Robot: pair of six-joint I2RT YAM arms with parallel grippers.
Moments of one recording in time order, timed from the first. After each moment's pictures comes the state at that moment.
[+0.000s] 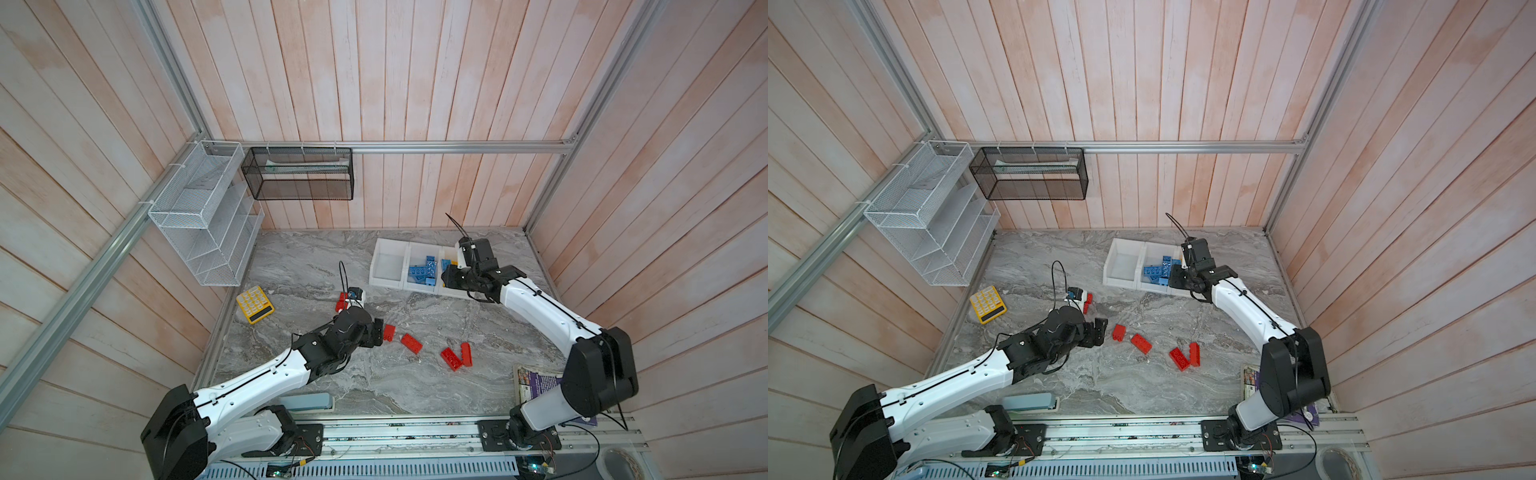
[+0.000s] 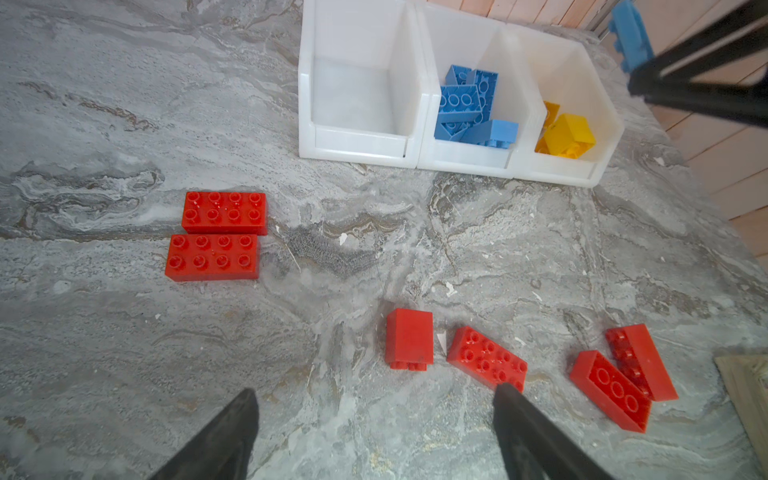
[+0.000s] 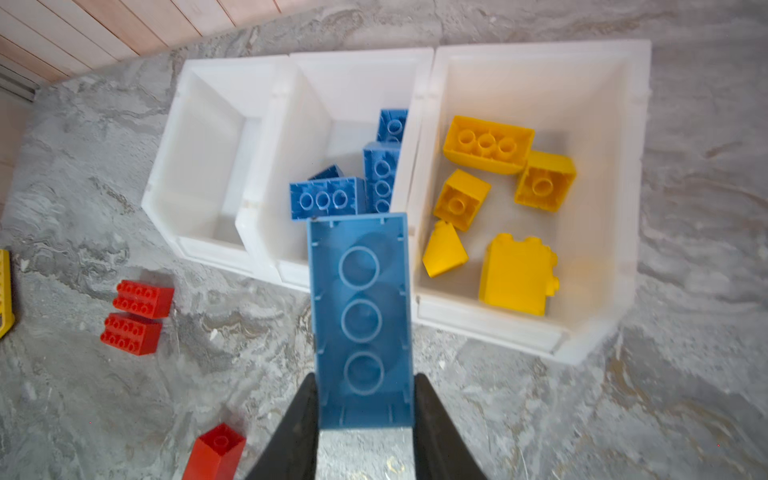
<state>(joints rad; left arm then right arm) -0.85 1.14 0.71 -0.28 -0.31 -0.54 0.39 1.59 1.25 -0.50 -0.04 0.42</state>
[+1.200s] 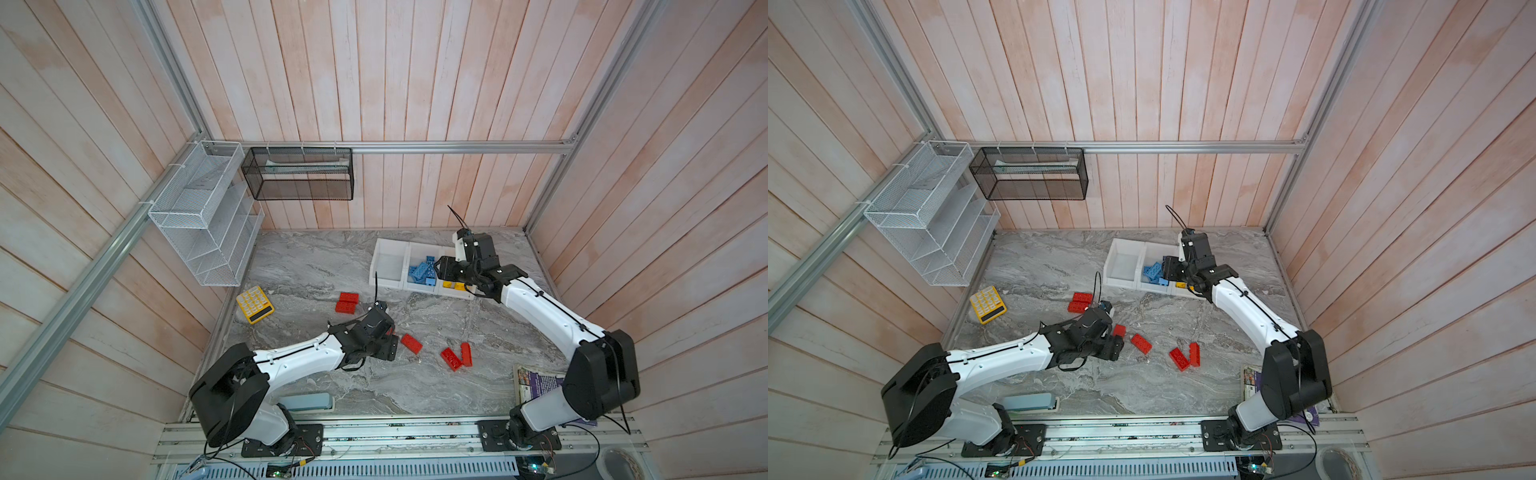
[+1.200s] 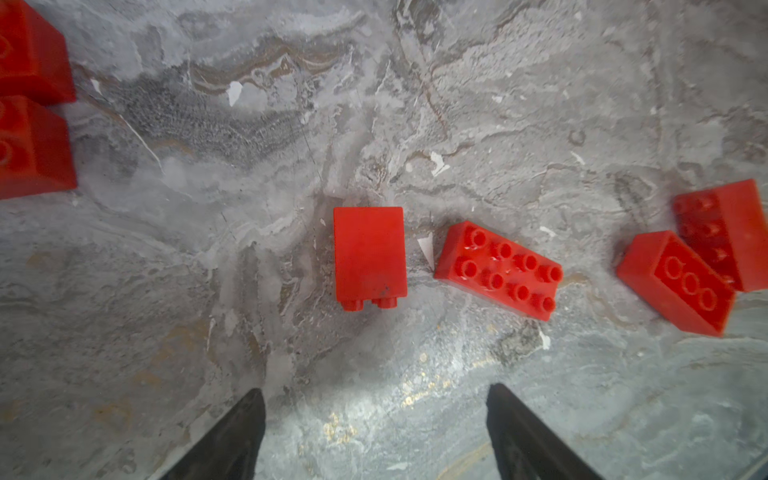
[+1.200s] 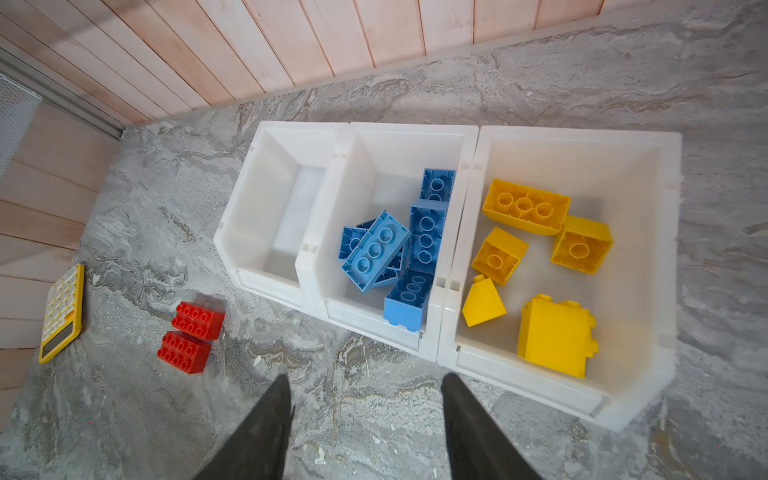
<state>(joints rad) -0.88 1.51 0.84 -0.35 -0.10 -0.52 0.40 1.48 1.16 -0.38 -0.07 0.42</state>
